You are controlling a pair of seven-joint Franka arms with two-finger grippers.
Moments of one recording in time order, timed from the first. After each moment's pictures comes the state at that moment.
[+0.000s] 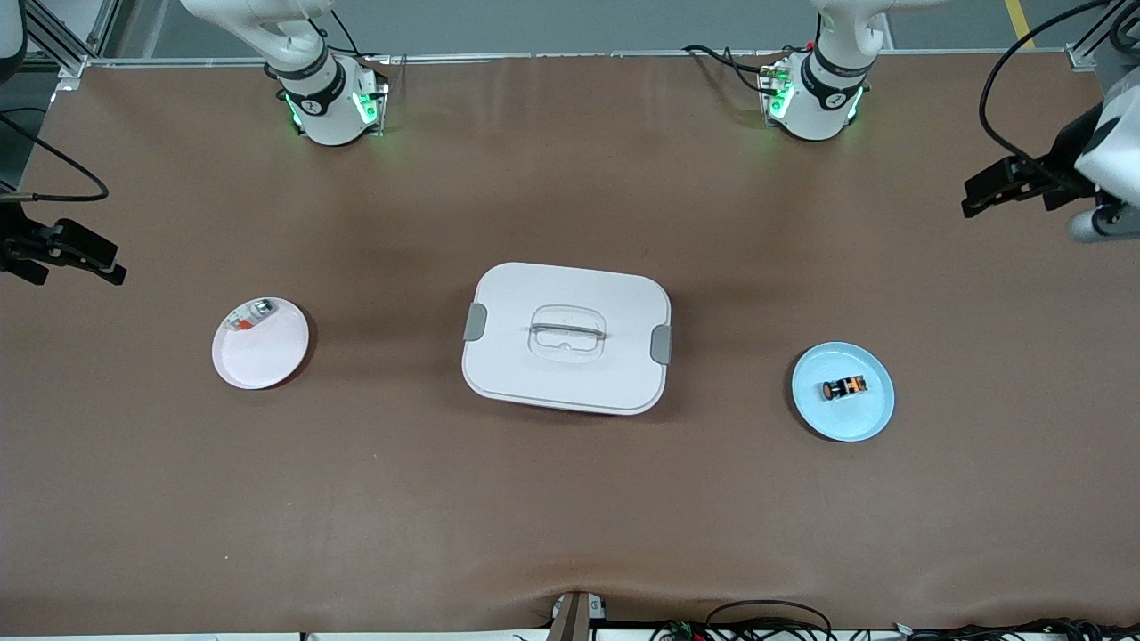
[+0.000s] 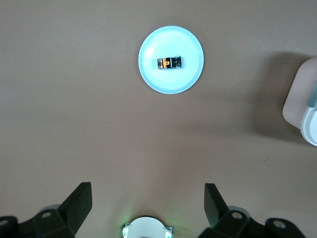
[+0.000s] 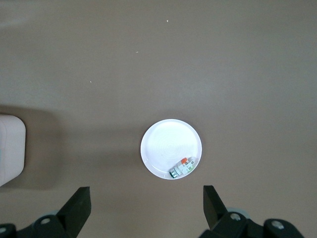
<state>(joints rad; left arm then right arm) 0.06 0.02 -0.13 -1.52 0.01 1.41 -0.14 0.04 0.04 -0.11 -1.56 0.02 1.66 -0.06</state>
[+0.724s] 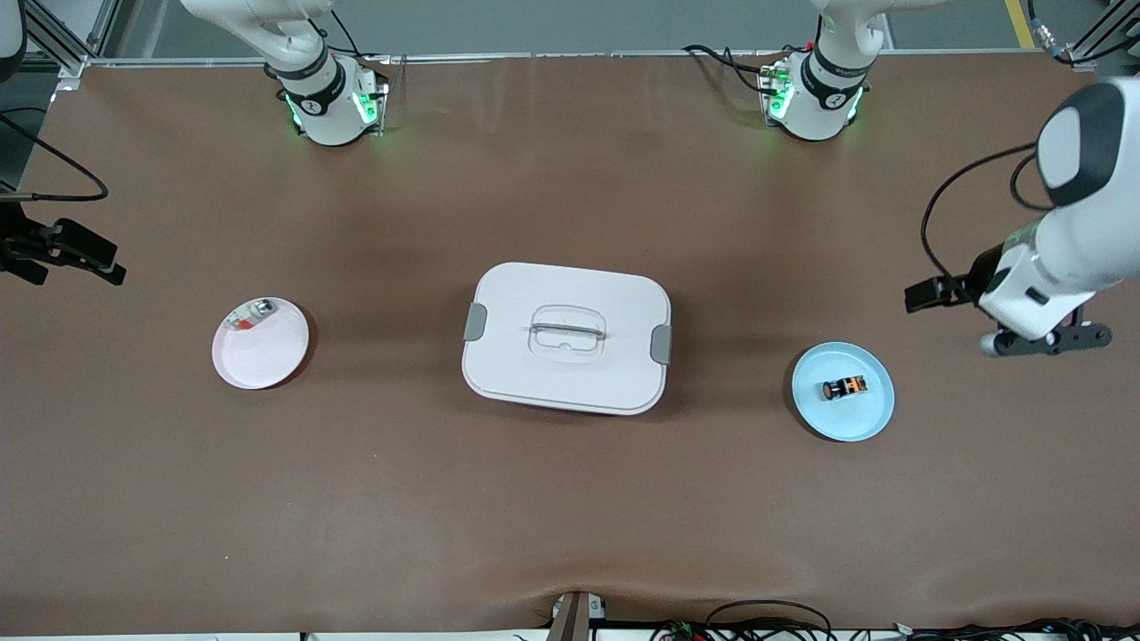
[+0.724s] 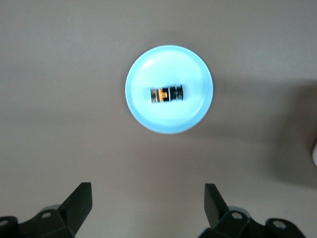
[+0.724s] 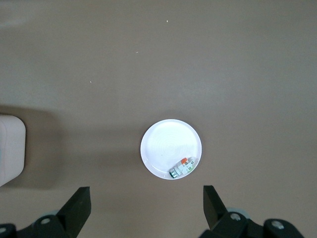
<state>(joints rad) 0.08 0.21 -0.12 -1.72 0.02 1.81 -0.14 0.04 0.04 -0.11 -1.56 0.02 1.66 -0.06</state>
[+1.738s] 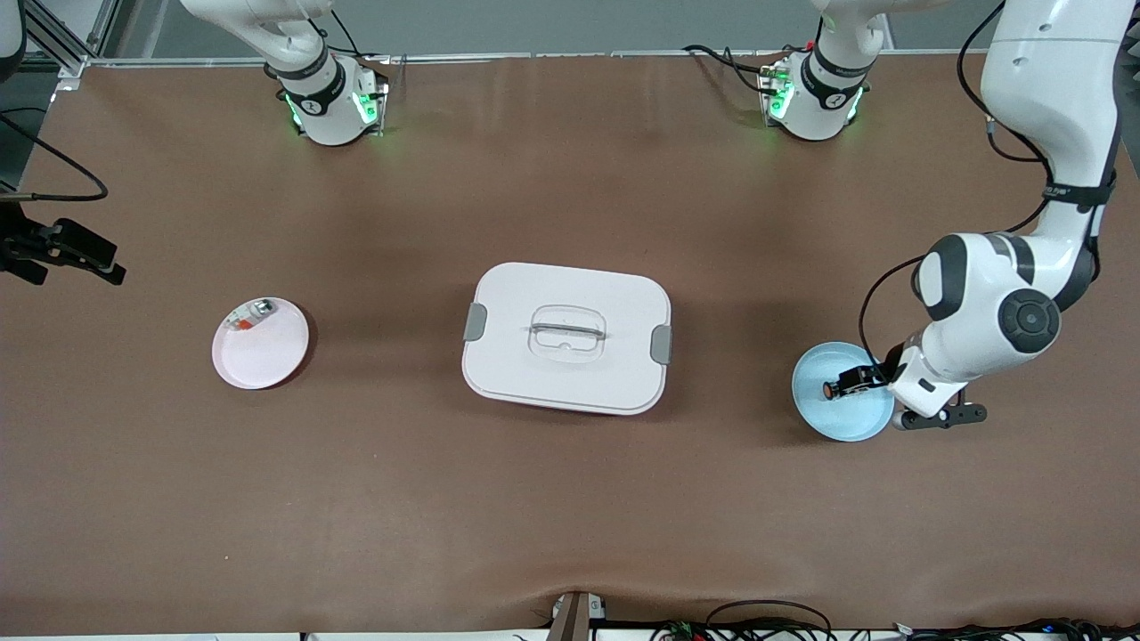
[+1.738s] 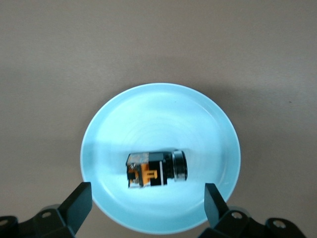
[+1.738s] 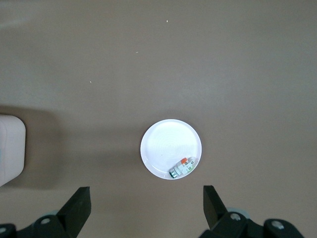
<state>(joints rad) 0.08 0.50 -0.13 -1.85 0.03 2.33 -0.16 0.04 0.04 -0.11 -1.56 0.02 1.66 -0.06</state>
